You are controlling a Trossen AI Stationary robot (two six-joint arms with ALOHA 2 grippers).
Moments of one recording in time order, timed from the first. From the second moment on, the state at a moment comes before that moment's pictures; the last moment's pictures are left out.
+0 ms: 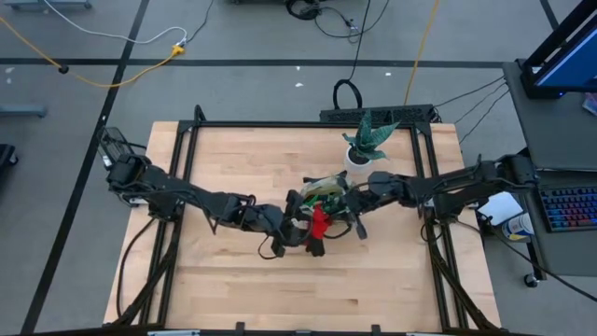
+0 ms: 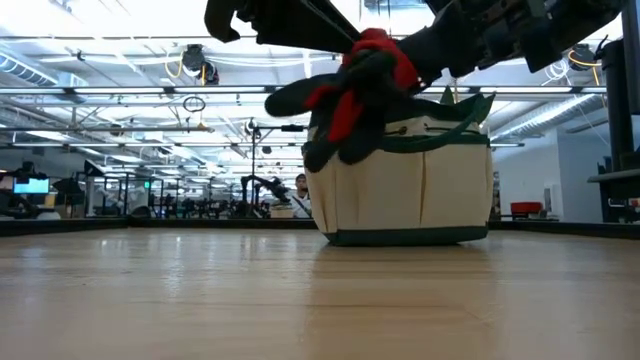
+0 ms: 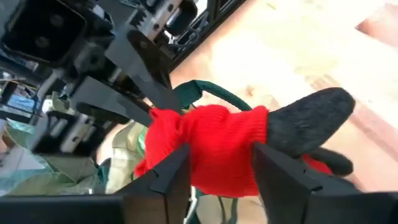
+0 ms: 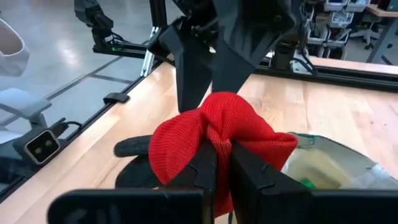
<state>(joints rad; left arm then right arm) -0.26 1.63 1.13 -0.01 -0.27 0.61 0.03 1.27 0.59 0.43 -0.31 -0.06</state>
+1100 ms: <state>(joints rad) -0.18 1.65 1.13 0.18 -0.29 -0.27 0.03 1.13 0.59 0.40 -0.16 -0.24</state>
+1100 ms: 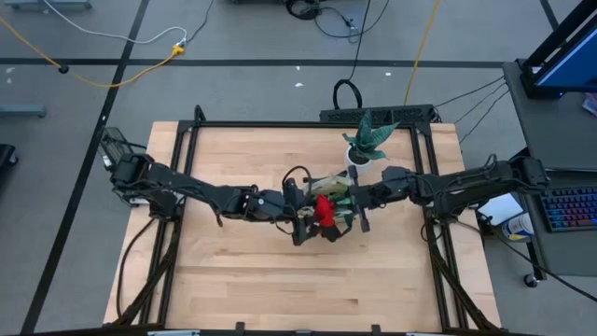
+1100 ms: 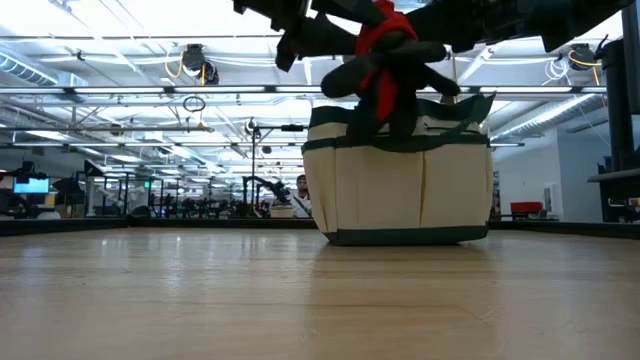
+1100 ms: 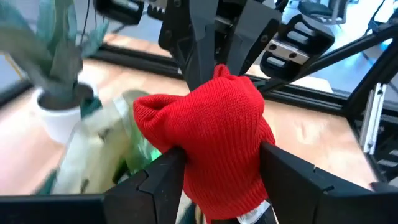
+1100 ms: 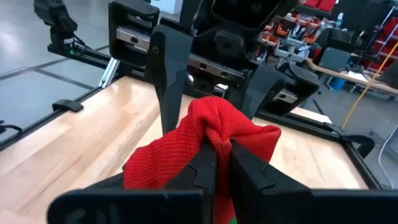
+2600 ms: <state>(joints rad) -0.17 1.51 1.13 0.28 -0.37 0.11 0.03 1.07 0.59 0.03 -0.03 -0.08</state>
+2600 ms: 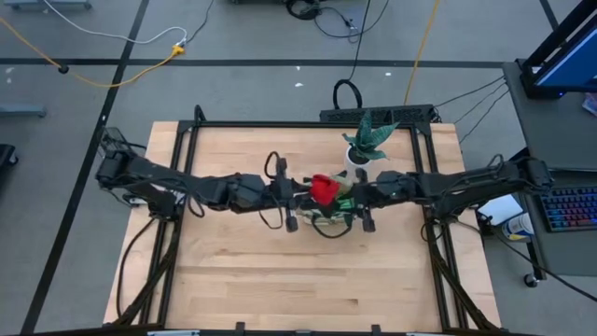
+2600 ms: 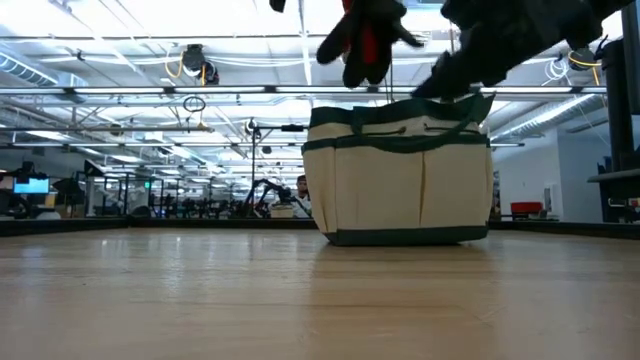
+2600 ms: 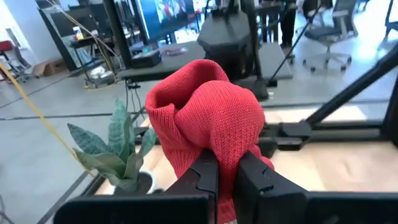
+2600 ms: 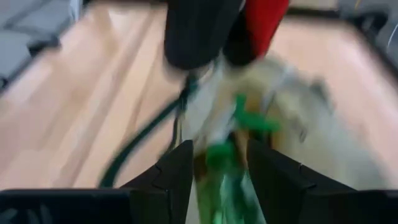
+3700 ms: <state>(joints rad) -0.06 1.60 1.23 -0.11 -0.18 0.28 0.07 1.07 0.53 0.02 -0.05 -0.12</state>
